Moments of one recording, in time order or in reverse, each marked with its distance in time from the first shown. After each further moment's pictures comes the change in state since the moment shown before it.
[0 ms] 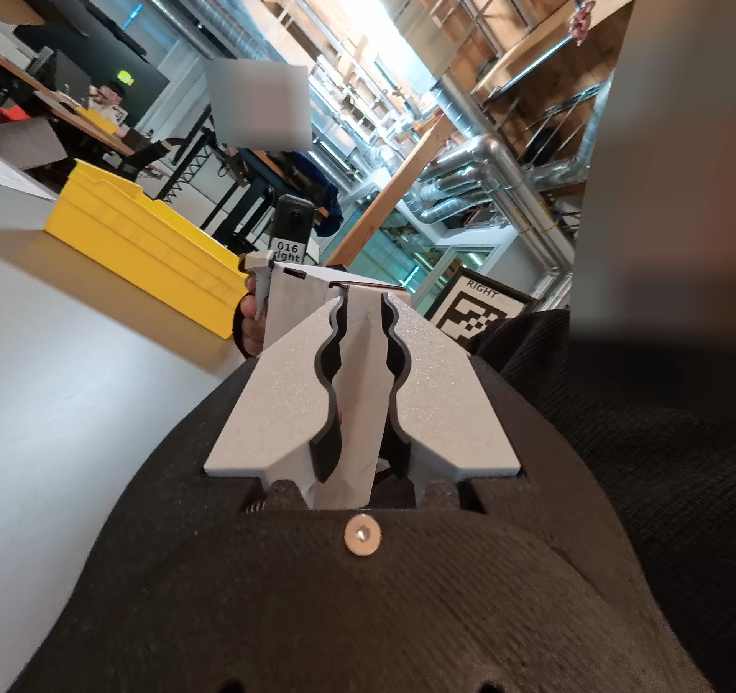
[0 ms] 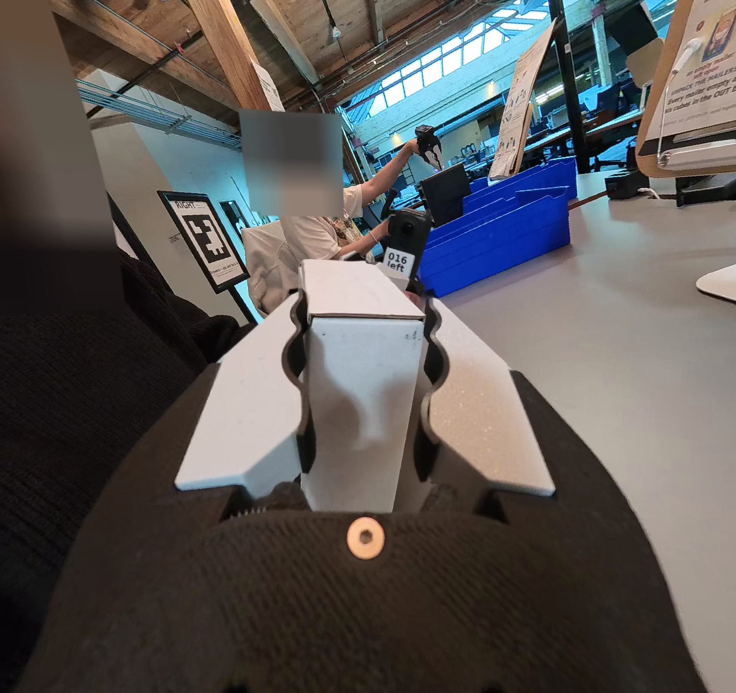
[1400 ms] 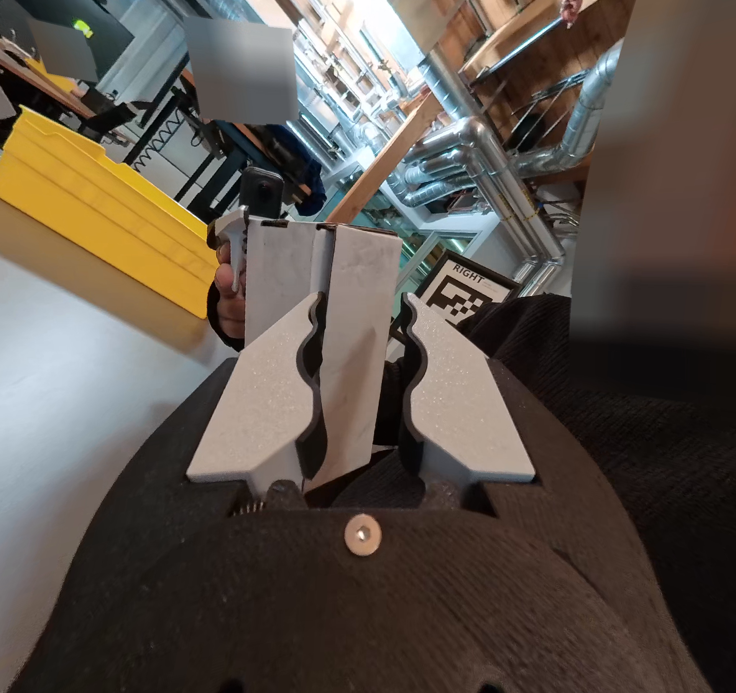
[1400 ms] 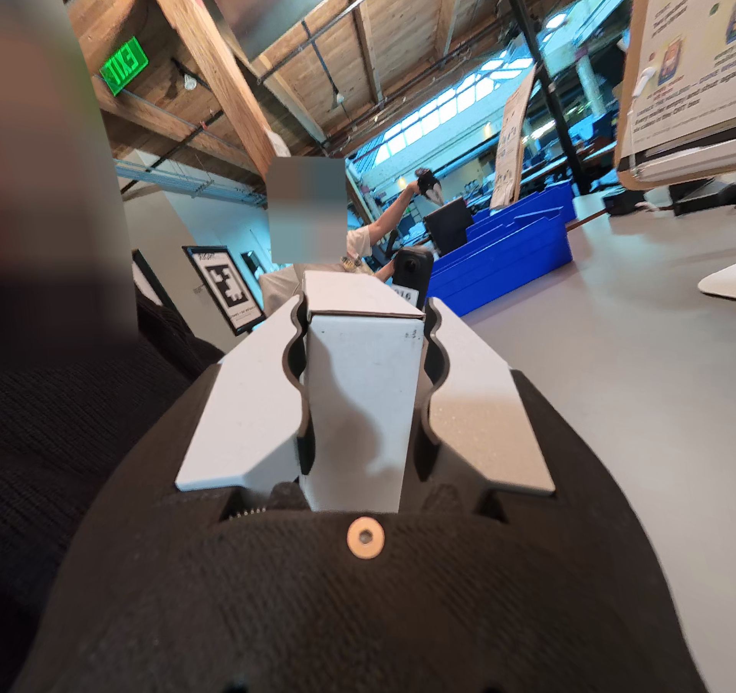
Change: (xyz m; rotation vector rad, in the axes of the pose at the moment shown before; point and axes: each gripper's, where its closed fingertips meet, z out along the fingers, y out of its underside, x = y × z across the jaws) left arm -0.002 0.021 0.011 -0.052 0.041 -0.049; right arm 0.007 -0.013 -0.012 0.120 -0.013 0.089
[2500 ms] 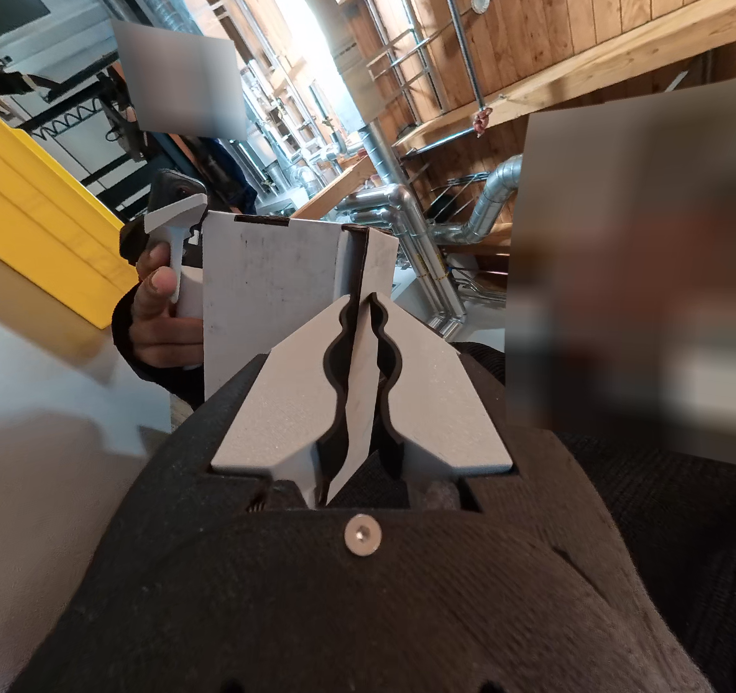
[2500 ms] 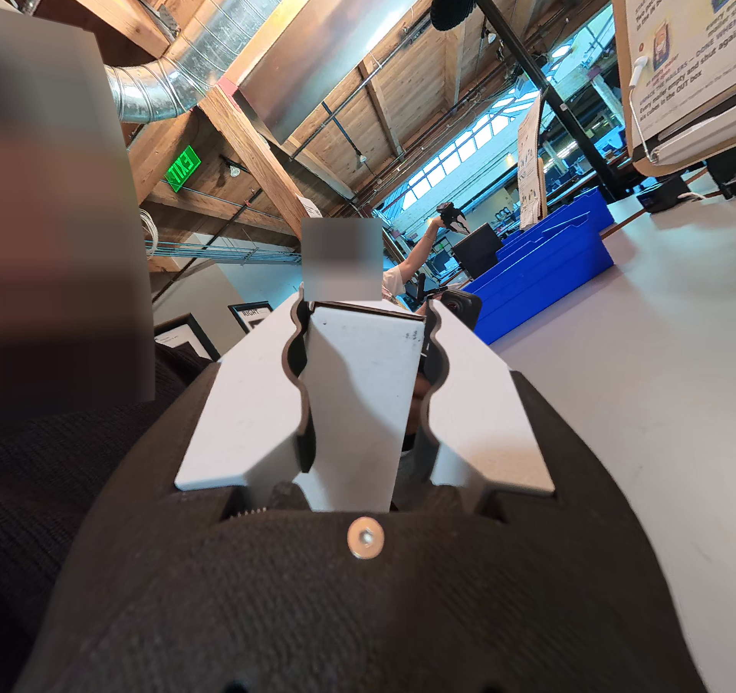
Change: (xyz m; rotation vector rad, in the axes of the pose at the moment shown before) left arm 0.003 -0.006 0.008 0.128 0.173 -0.233; right arm 0.008 -0.006 0.005 0.133 -0.061 0.173
